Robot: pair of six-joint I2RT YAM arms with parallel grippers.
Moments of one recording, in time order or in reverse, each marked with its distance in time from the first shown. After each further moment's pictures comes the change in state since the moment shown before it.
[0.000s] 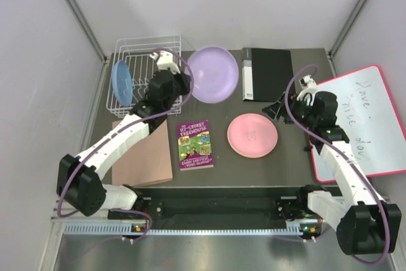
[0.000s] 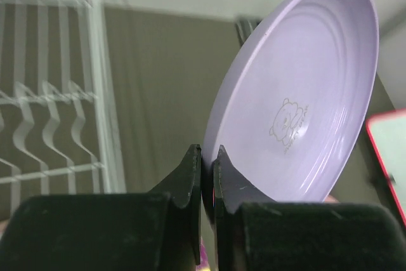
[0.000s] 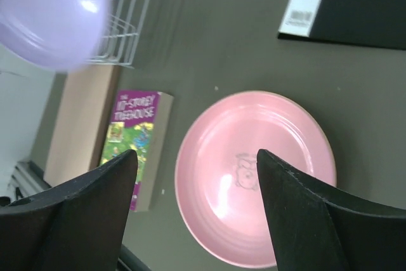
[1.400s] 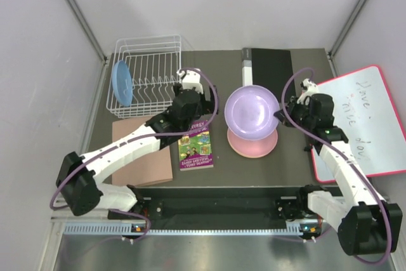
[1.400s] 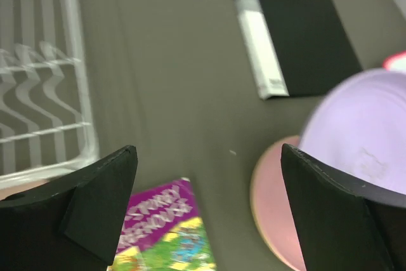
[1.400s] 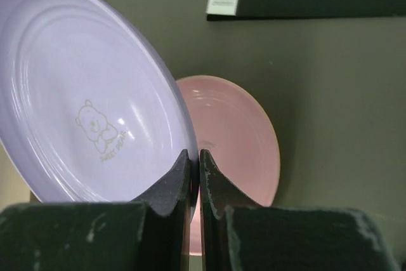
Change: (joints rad) left arm -0.307 0.016 -0.050 -0.088 -0.188 -0.002; right arm 0.032 -0.006 0.000 -0.089 0.206 -0.046
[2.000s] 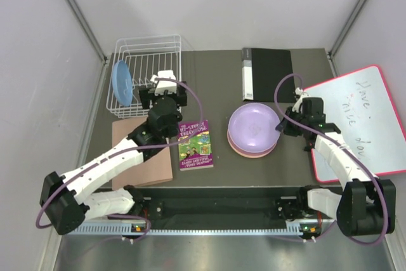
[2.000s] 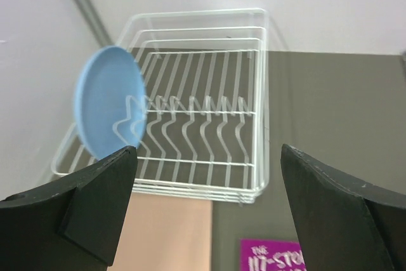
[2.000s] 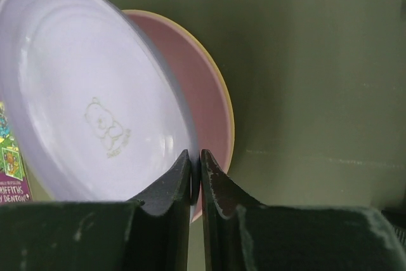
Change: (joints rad) left arm 0.025 -0.222 -0.163 0.201 -0.534 0.417; right arm -0.009 0.154 -0.019 -0.135 0.095 -0.056
